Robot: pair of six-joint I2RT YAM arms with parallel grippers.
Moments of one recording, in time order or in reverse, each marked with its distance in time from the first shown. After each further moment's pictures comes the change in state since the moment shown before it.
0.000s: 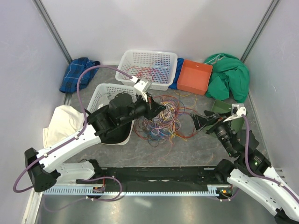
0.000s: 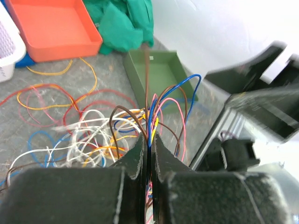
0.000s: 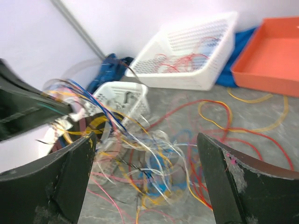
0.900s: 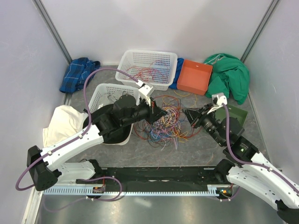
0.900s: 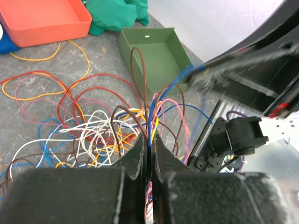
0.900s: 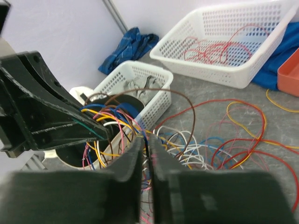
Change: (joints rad) left arm 0.000 0.026 -0.053 0.015 0.083 0.047; right arm 0.000 0.264 0.056 0.180 -0.203 -0.049
